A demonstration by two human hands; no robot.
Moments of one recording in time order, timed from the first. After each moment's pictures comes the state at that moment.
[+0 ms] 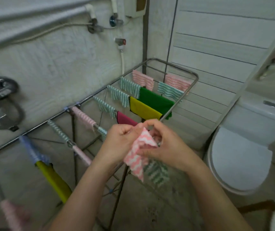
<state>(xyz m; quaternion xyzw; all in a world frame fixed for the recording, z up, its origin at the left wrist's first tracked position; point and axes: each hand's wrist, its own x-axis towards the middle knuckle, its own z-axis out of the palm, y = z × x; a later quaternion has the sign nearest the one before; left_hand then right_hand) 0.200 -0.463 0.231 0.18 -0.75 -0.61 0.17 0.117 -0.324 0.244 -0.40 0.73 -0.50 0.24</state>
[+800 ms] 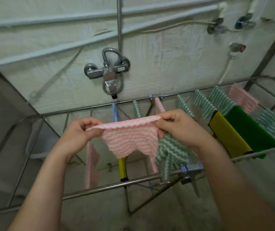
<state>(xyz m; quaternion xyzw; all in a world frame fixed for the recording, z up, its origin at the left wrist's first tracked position) 0.410 -0.561 0.239 0.47 -0.65 -0.48 0.36 0.146 -0.479 0.268 -0.59 0.56 -0.39 0.43</state>
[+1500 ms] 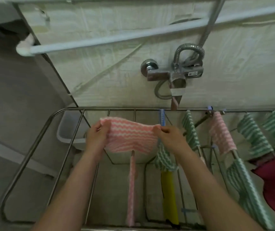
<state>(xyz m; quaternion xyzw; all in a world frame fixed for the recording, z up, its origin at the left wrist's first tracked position) 0.521 -0.699 0.144 0.61 -0.38 -0.49 0.49 0.296 -0.669 0.174 -0.46 0.66 -0.34 0.48</state>
